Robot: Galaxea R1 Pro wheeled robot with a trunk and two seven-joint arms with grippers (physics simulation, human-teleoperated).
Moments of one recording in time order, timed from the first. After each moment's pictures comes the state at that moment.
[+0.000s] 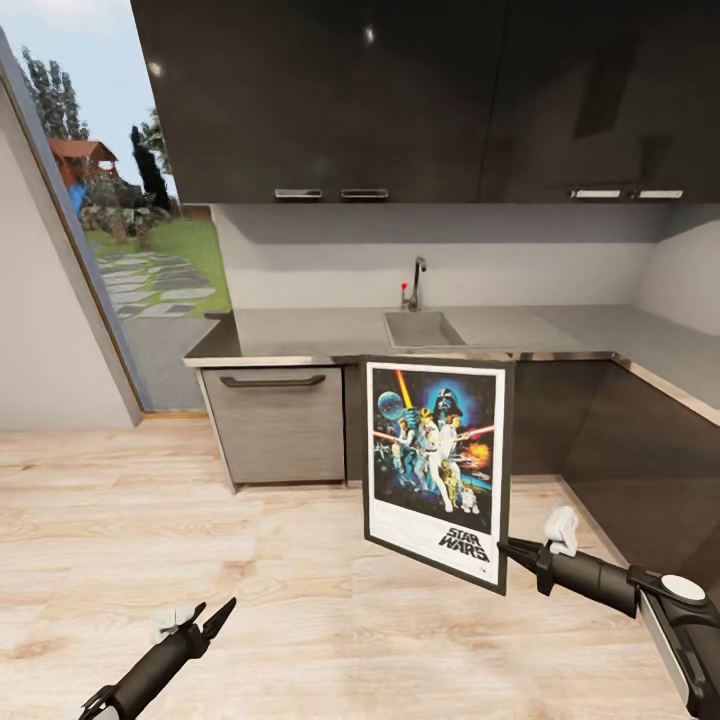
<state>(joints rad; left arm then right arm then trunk) -0.53 0.24 -0.46 -0.02 1.11 -0.41 -0.98 -0.35 -0.29 -0.26 -1.11 0.01 0.17 1.15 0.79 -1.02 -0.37</state>
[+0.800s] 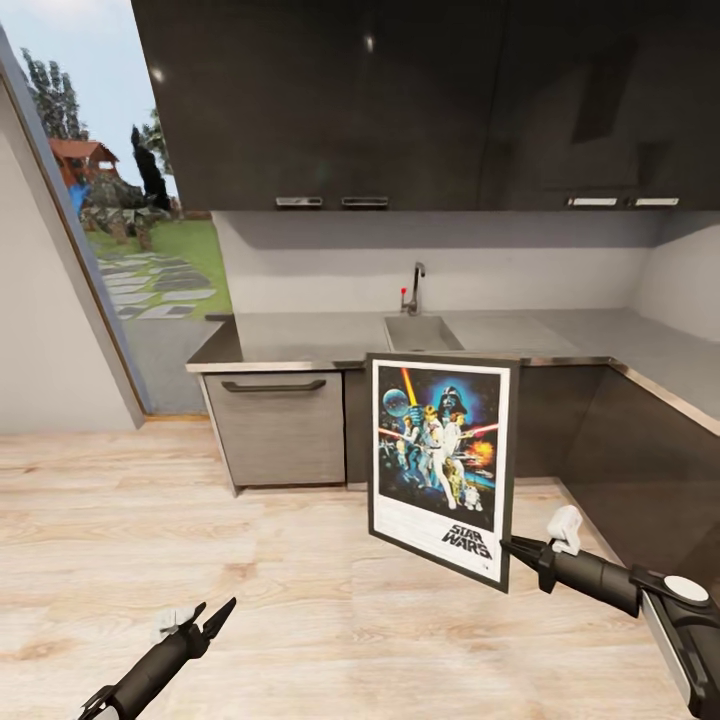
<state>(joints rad) -0.53 0.24 -0.46 -0.02 1.11 -0.41 -0.98 -0.35 -0.29 -0.27 -1.12 0.01 0.17 1.13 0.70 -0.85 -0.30</state>
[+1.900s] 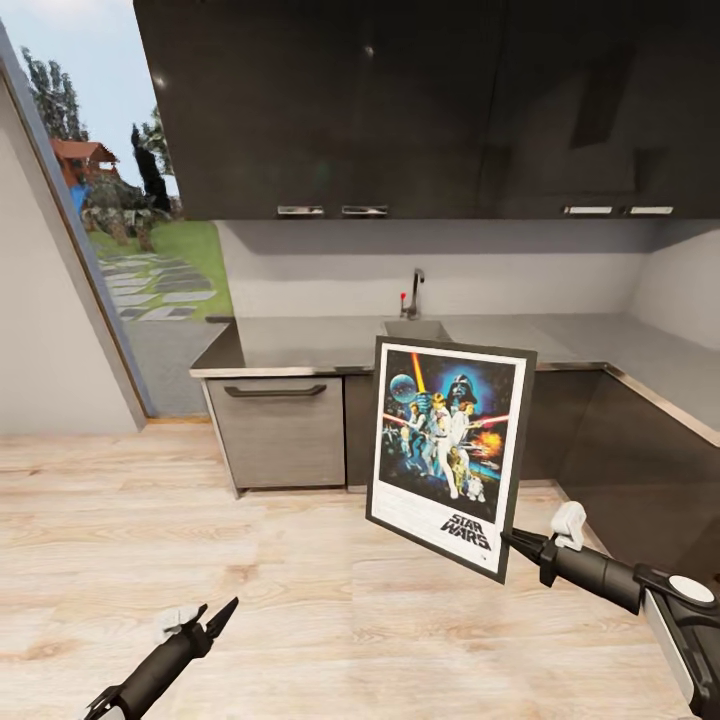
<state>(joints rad) -0.53 0.22 -0.46 -0.02 1.11 -0.40 -0.94 -0.34 -0.29 -0.28 -1.13 -0.06 0.17 1.13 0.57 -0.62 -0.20</state>
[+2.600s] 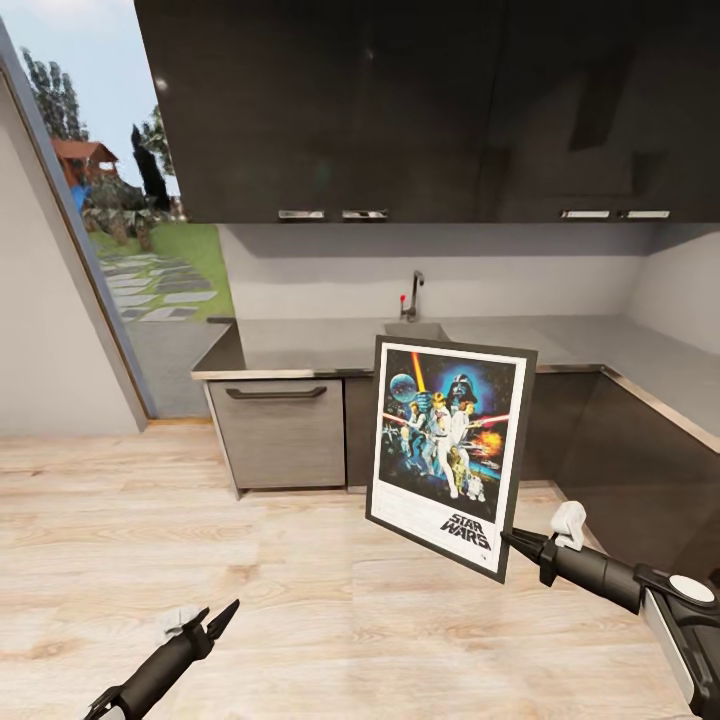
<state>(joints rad) -0.53 0.22 -0.46 -0.02 1.11 -0.36 -0.94 -0.34 -0.29 -0.28 -1.13 -0.06 0.18 1.13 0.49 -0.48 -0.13</state>
